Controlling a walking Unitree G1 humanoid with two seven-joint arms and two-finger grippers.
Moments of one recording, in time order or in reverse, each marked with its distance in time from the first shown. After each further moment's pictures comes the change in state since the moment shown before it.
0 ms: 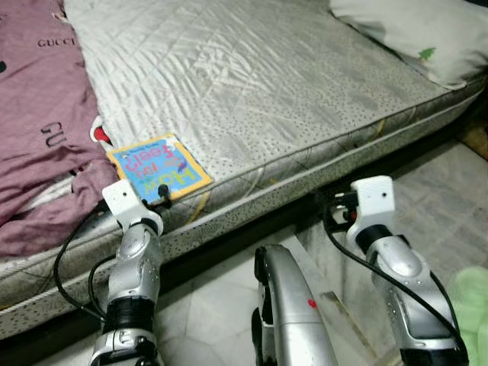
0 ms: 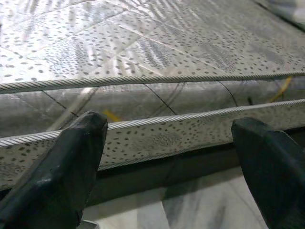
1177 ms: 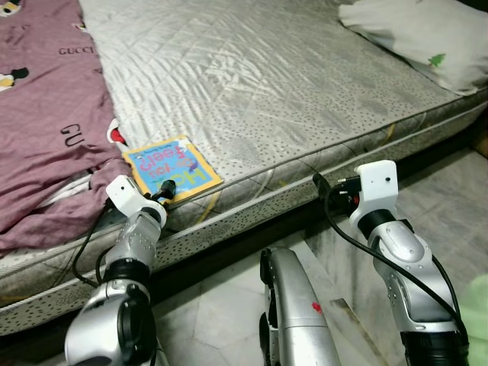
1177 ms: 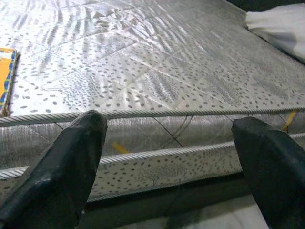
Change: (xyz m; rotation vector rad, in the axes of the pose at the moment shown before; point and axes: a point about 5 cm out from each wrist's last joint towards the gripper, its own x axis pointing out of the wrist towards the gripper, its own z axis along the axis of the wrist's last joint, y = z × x) left arm 0.034 0.000 -0.008 -0.329 0.227 -0.090; right arm 0.013 -0.005 0.018 -0.037 -0.062 -0.005
